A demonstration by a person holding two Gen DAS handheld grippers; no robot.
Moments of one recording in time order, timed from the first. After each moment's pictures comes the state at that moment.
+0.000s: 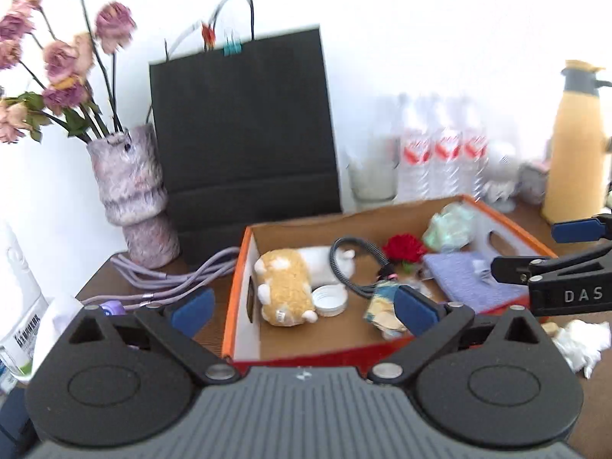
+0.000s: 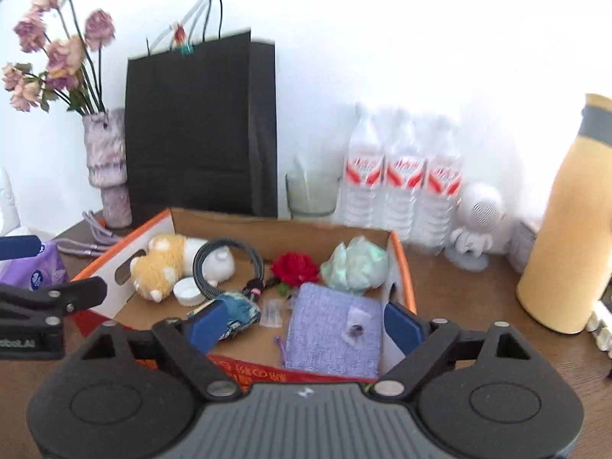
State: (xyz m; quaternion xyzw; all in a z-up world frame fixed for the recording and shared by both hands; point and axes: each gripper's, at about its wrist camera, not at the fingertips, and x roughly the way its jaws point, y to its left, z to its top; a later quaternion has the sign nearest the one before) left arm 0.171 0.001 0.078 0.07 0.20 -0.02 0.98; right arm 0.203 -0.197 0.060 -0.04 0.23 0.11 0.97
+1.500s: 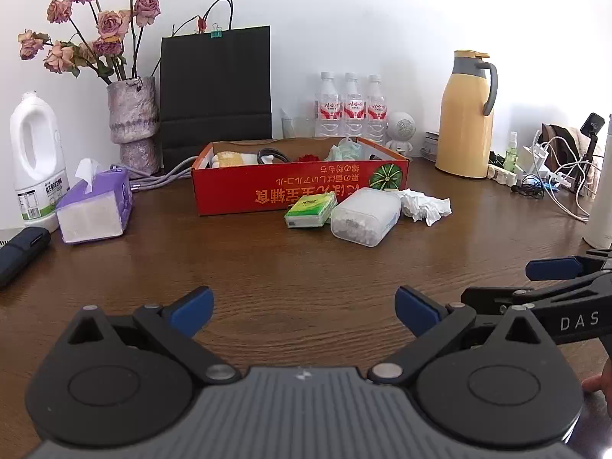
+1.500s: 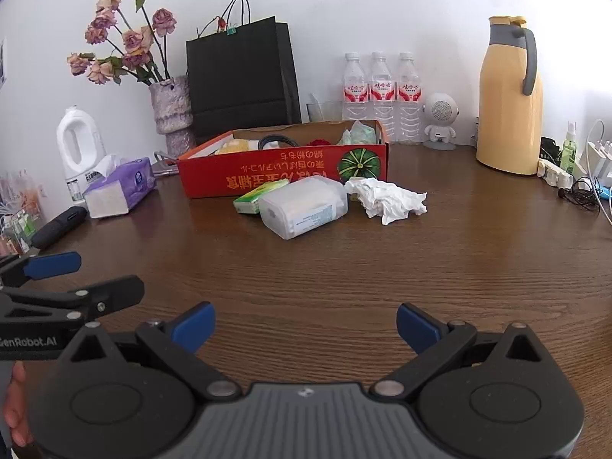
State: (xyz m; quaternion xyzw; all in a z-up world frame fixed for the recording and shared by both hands) left arm -0.060 -0.025 0.023 0.02 0.24 -0.08 0.97; right arm -0.046 -0.238 0.004 0.02 0.29 0.13 0.95
